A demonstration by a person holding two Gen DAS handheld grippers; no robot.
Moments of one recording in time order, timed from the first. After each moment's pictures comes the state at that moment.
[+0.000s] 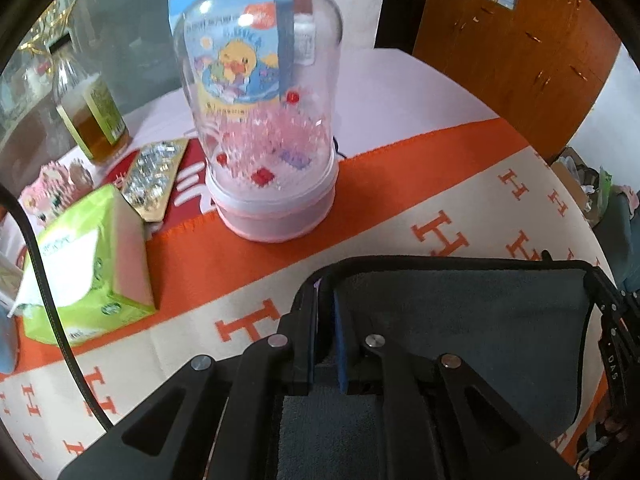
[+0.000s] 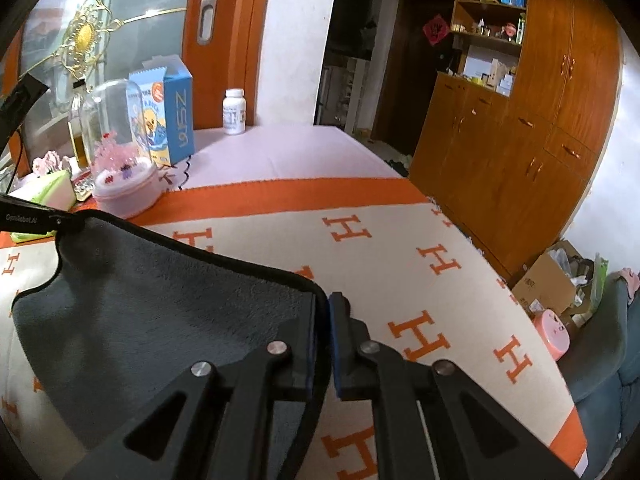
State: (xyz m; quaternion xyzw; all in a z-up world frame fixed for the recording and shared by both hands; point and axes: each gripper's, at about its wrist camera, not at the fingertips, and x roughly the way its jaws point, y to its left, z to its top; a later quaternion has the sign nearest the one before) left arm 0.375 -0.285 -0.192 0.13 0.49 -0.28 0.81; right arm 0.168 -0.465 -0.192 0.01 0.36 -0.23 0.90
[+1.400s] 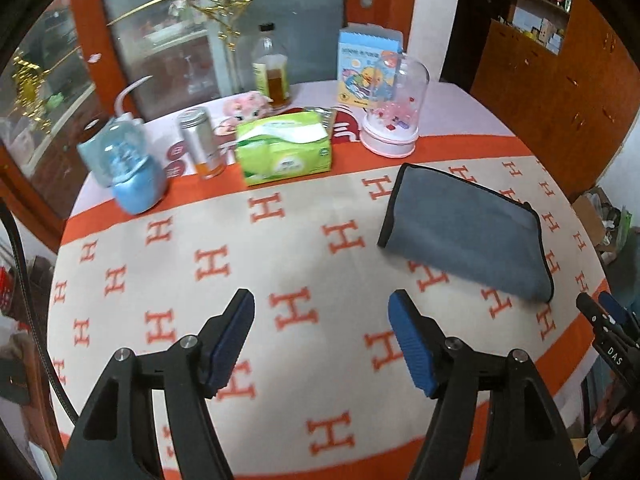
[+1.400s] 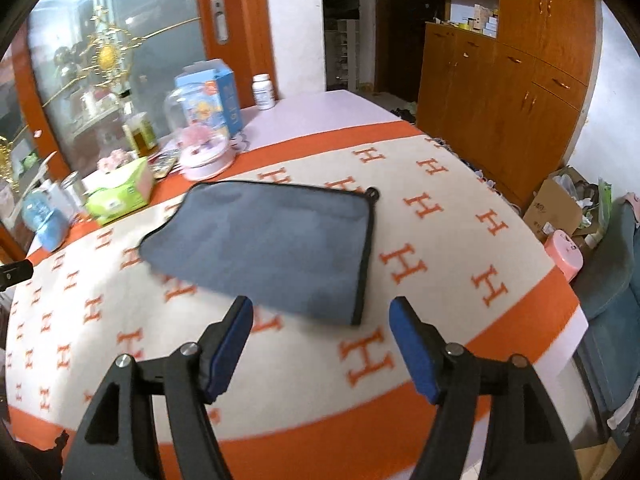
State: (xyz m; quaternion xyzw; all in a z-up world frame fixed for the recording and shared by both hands) left arm 0.187 -0.060 -0.084 0.08 0.47 -0.16 0.87; right arm 0.031 -0.344 -0.125 0.12 0.40 -0.20 0.88
